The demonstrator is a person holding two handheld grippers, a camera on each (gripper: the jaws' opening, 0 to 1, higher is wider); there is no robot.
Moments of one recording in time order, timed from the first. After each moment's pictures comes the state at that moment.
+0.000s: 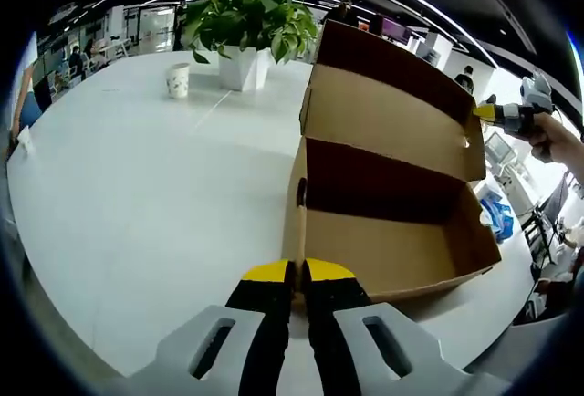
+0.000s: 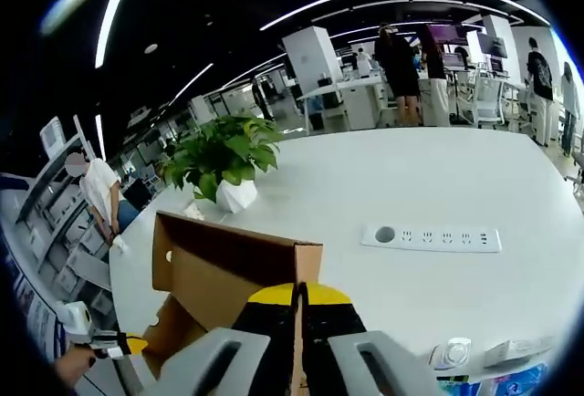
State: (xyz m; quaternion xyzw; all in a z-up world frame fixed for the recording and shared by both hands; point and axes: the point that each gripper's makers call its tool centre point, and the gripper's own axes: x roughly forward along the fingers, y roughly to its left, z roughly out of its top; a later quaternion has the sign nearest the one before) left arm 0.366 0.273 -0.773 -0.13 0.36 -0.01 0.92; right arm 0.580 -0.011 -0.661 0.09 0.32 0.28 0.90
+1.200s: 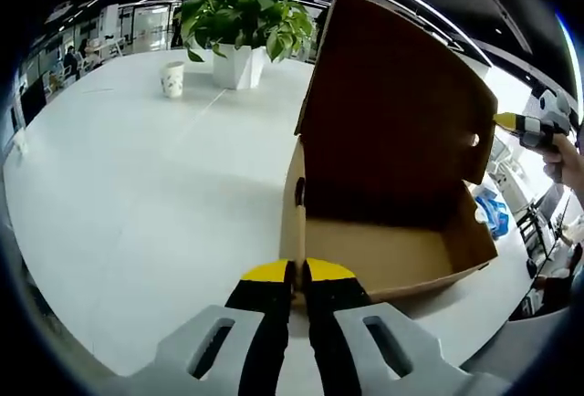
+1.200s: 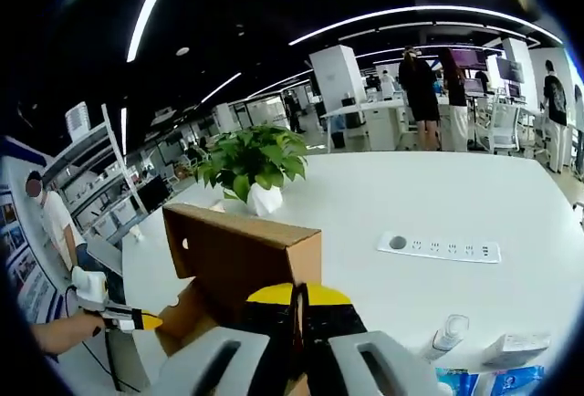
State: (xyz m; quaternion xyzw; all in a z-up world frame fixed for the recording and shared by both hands) left arm 0.369 0.276 -0.776 -0.13 0.37 -0.02 0.92; right arm 0.513 -0.010 -0.637 0.06 0.27 0.33 0.90
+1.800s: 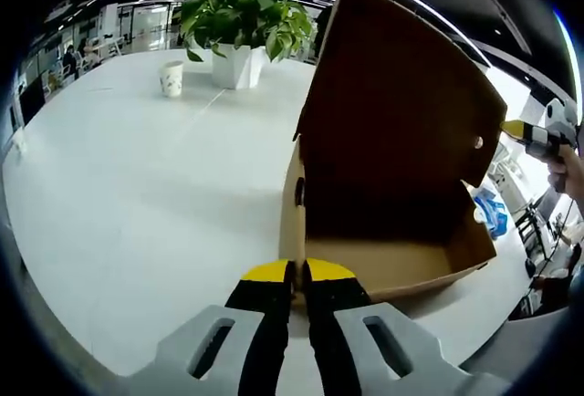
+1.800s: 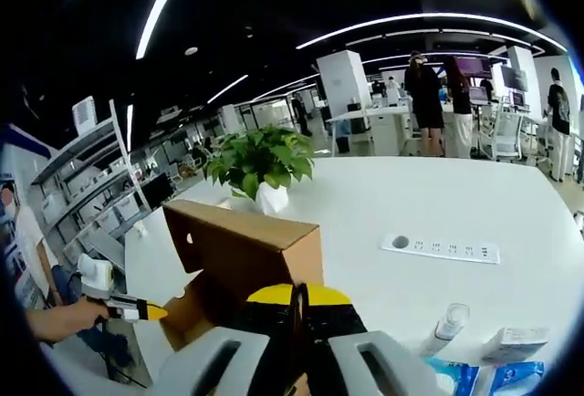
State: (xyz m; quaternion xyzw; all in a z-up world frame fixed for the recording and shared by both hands) left arm 0.368 0.275 -0.775 -0.13 0.37 -0.02 0.92; right arm 0.504 -0.010 -0.638 0.06 0.25 0.34 0.91
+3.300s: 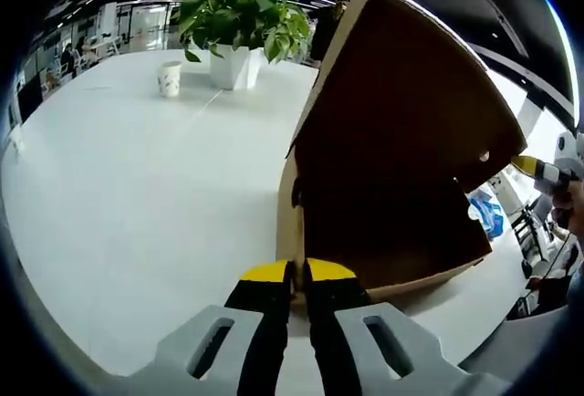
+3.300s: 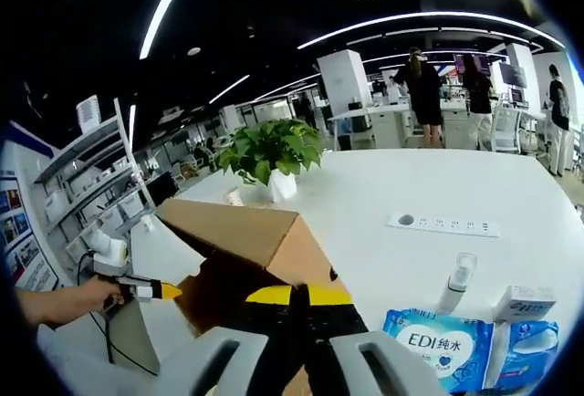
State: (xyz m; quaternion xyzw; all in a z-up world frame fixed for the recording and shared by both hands) left arm 0.366 0.271 -0.773 -0.14 0.36 -0.03 0.92; right arm 0.449 -0.011 -0.660 0.06 0.26 0.34 0.90
